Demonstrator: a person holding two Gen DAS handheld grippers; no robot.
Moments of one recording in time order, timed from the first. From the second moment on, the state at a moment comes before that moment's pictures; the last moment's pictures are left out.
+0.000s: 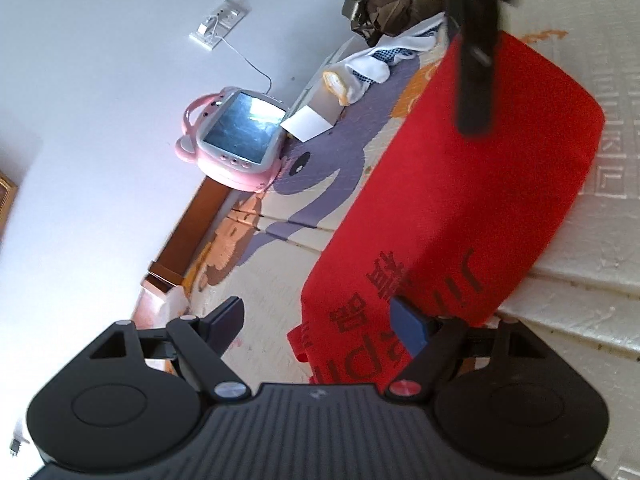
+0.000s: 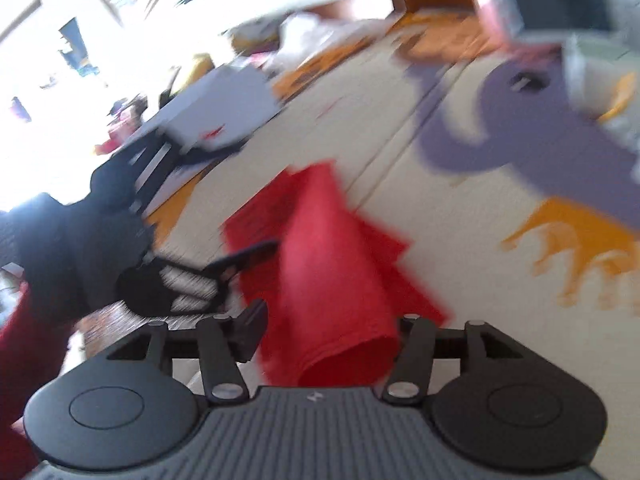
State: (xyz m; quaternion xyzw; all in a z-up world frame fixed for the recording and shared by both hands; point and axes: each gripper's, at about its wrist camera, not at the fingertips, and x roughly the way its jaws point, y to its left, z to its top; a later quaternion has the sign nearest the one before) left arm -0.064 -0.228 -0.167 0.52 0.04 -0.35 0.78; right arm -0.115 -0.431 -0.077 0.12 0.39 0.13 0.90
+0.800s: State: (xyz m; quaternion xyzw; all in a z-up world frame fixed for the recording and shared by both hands) left arm -0.078 -0.214 -0.143 0.49 0.06 -0.40 0.77; right arm -0.115 -0.381 -0.110 -0.09 0.33 0.08 0.94
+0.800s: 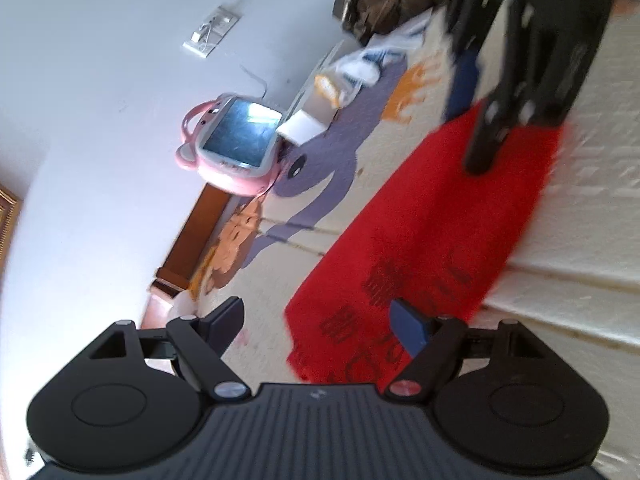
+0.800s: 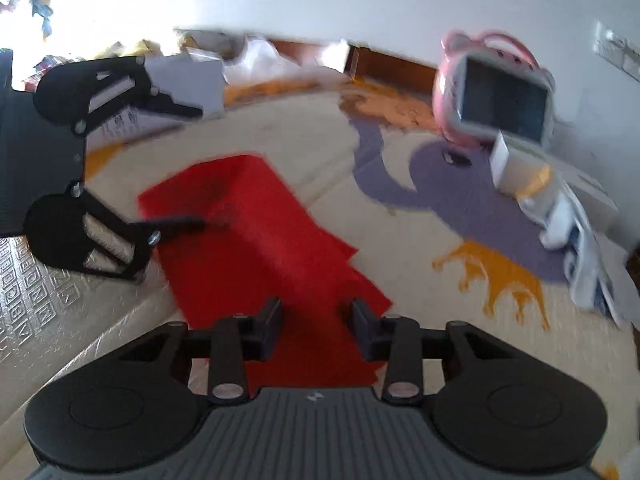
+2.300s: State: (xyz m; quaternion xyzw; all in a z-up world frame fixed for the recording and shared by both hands) left arm 0.023 -0.213 -0.151 0.19 0.29 -0.43 0.83; right arm -0.080 -0.367 -0.128 -0.06 0.31 0.07 0.95
